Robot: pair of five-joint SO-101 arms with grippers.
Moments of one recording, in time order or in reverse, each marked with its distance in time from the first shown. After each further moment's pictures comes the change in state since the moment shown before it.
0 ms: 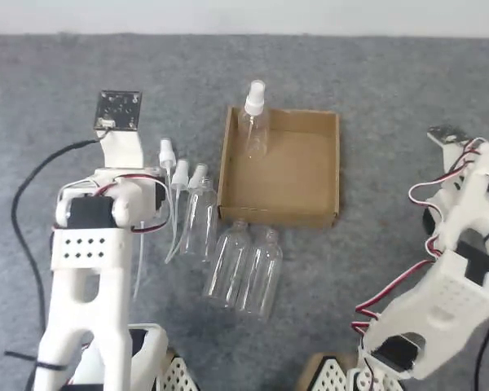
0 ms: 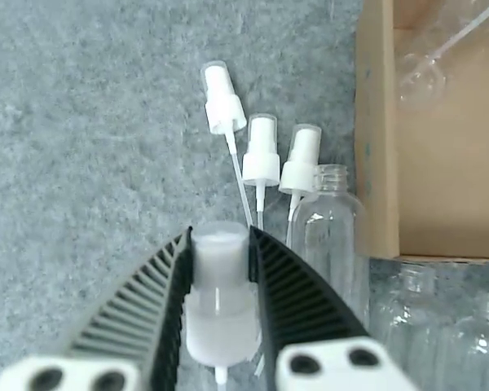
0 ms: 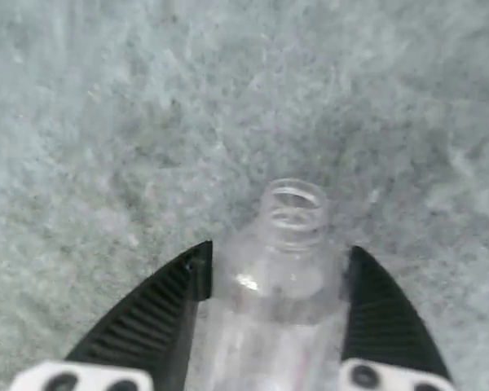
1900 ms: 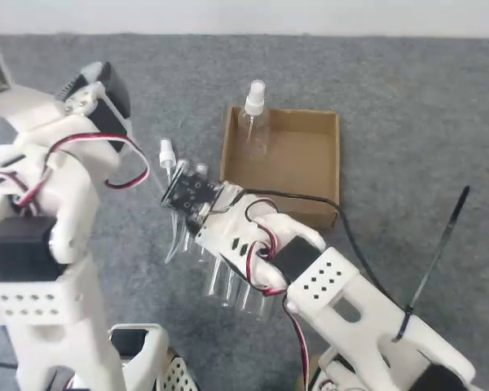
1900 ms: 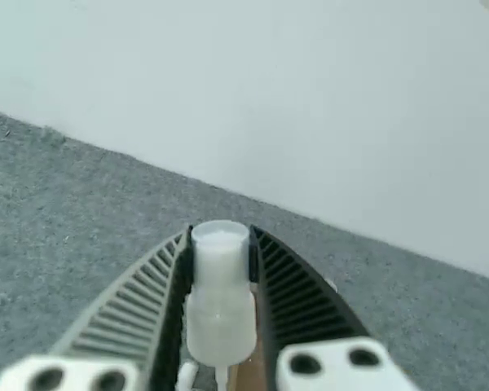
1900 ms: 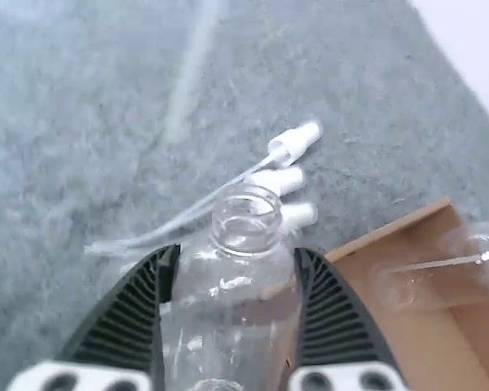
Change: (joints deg) left arm 0.9 -1.2 -42.5 6.8 23.9; right arm -77.4 -58.5 51.5 -47.7 -29.8
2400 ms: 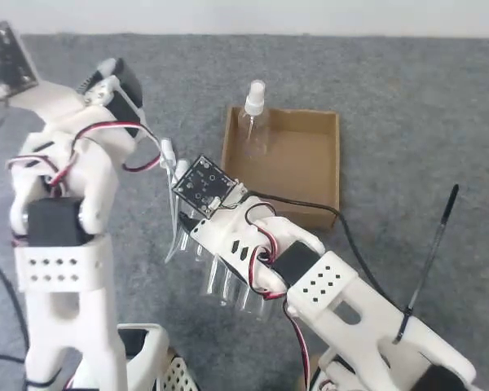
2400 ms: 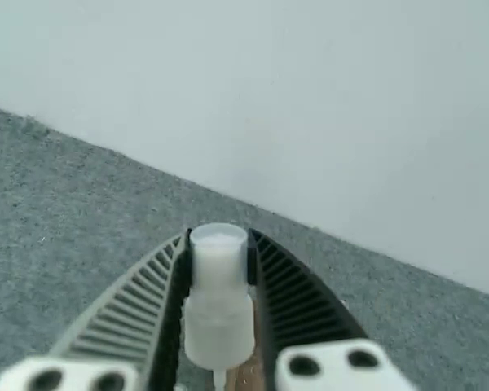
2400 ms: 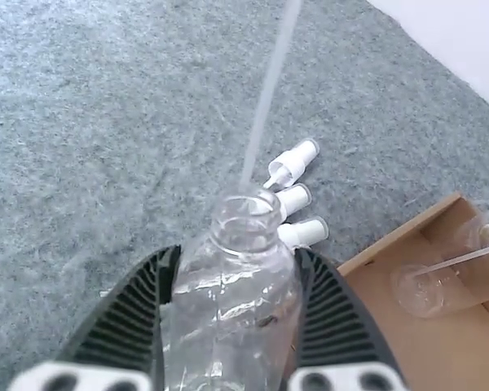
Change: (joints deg) left arm 0.4 -0.2 17.0 -17.0 2.4; right arm -0.4 -0.4 3.2 -5.8 -6.3
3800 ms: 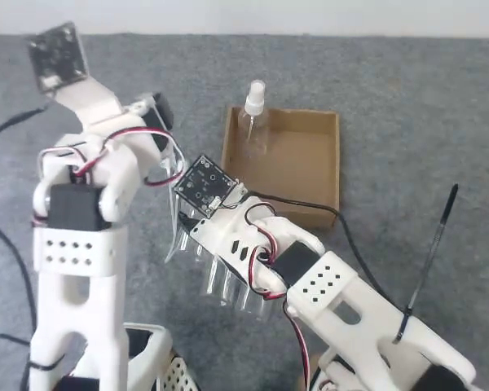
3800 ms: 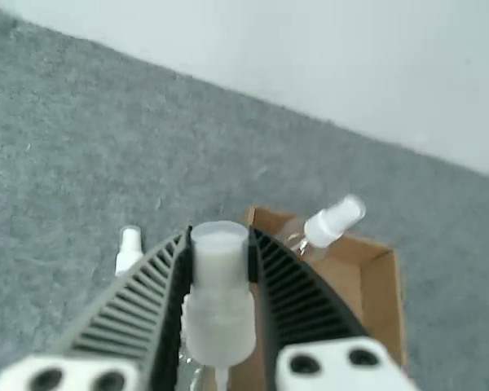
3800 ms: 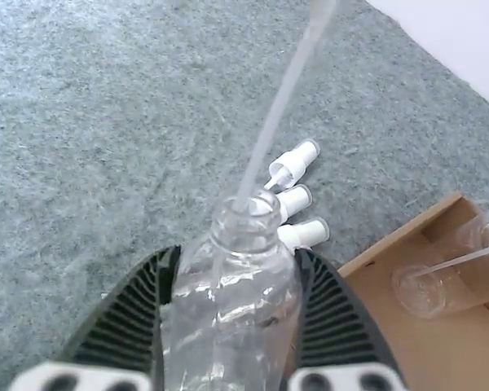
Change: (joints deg) left arm 5.3 3.7 0.1 10.6 -1.8; right arm 0.0 0.0 0.0 -0.3 -0.6
